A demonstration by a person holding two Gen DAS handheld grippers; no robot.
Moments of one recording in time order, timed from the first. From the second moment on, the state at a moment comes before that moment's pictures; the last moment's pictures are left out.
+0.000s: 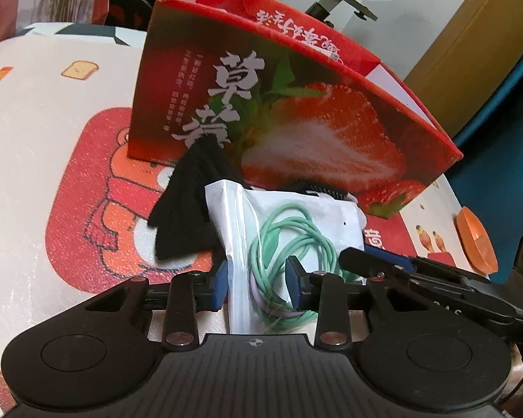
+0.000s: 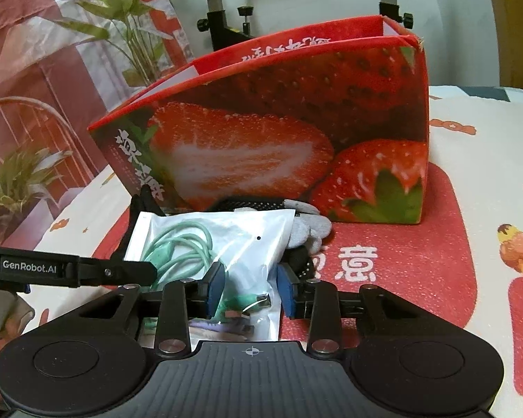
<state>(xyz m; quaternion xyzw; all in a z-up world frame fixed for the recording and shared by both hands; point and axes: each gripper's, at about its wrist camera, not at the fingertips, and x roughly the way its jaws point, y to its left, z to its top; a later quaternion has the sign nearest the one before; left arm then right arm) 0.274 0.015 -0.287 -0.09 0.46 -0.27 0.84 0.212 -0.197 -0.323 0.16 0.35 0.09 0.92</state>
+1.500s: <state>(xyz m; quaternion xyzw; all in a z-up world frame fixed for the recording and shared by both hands) 0.260 0.015 -0.278 -0.09 0.45 -0.29 0.84 0.201 -0.182 -0.303 0.12 0.36 0.12 0.92</state>
